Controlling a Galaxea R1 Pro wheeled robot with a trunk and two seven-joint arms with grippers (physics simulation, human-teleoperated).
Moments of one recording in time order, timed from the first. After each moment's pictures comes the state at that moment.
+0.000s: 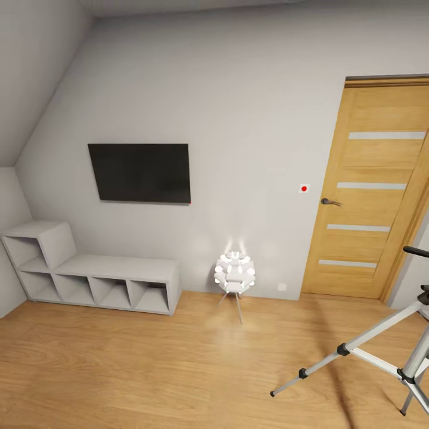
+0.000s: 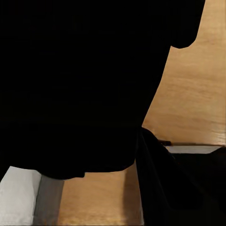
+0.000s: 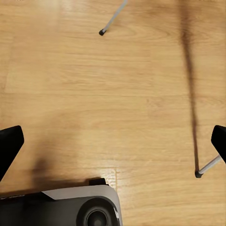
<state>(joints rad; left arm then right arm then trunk) -0.22 0.18 -2.33 -0.68 1.91 -0.73 0.81 0.13 0.04 0.01 -0.36 0.01 -0.51 -0.23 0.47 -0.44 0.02</state>
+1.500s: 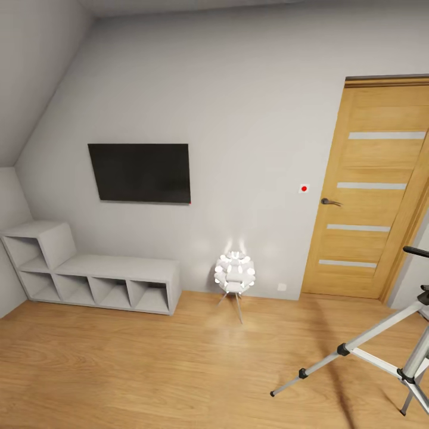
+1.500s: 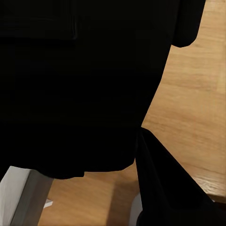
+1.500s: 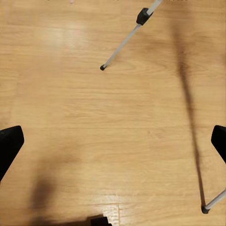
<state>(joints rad) -0.11 0.10 -2.06 -0.22 1.98 -0.72 0.37 0.13 0.04 0.01 -0.45 0.01 -0.55 -0.23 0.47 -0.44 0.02</state>
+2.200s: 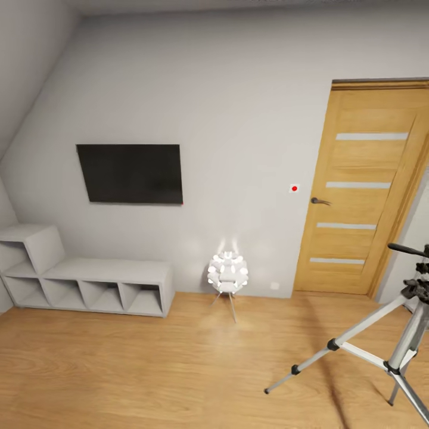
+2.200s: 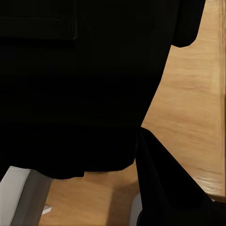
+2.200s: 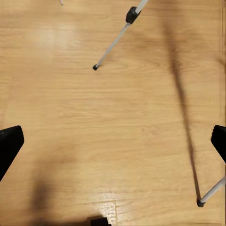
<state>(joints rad) -0.11 0.10 -2.06 -0.22 1.98 -0.72 0.37 0.13 0.04 0.01 -0.45 0.01 -0.56 -0.23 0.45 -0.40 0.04</state>
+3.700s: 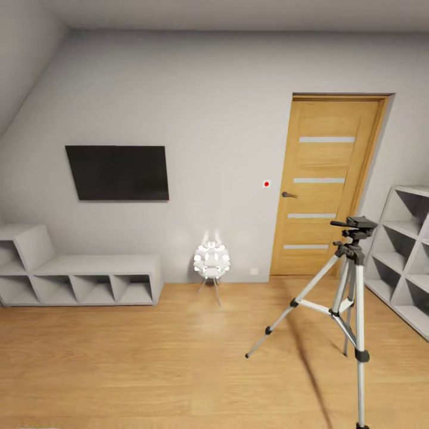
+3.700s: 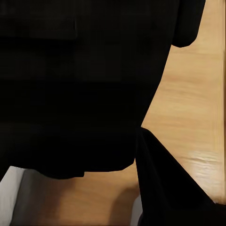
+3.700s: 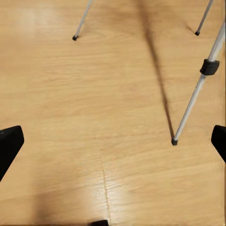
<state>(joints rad) -0.11 0.10 -2.06 -0.22 1.98 -0.72 0.38 0.13 0.04 0.01 -0.45 0.01 -0.56 -0.23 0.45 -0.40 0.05</state>
